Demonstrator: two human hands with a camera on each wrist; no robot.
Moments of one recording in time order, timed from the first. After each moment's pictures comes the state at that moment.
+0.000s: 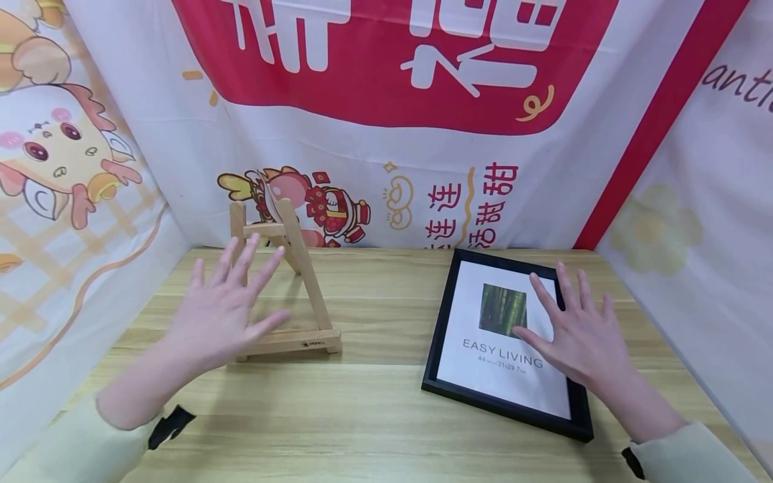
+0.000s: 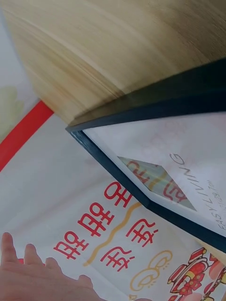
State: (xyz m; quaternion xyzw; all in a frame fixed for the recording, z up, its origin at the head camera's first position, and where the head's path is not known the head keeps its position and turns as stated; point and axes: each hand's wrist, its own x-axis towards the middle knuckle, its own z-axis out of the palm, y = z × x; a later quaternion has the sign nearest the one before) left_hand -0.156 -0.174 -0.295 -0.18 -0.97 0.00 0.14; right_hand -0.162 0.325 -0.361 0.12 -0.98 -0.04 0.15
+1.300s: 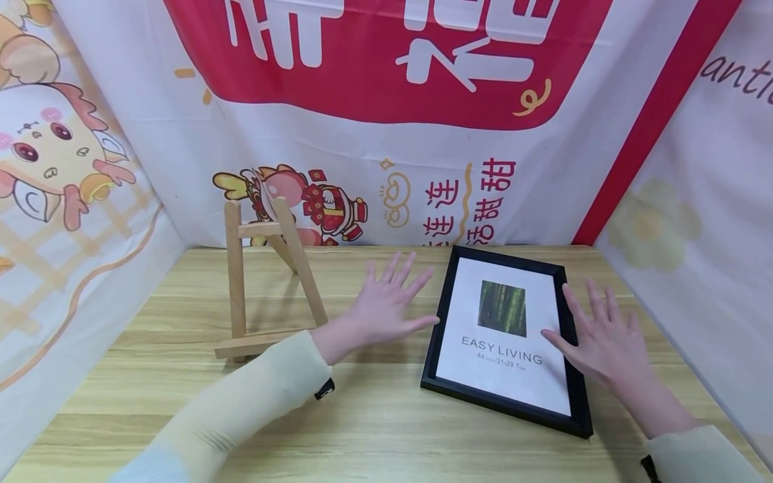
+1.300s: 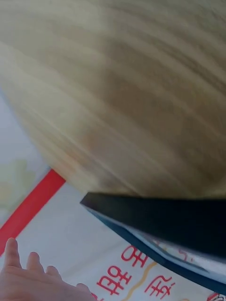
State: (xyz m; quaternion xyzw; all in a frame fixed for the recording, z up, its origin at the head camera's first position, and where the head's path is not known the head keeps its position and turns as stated) left_hand -0.238 0.011 -0.379 -0.31 -0.95 0.00 0.06; right_hand -0.170 0.377 -0.405 0.07 -0.99 -0.01 0.12
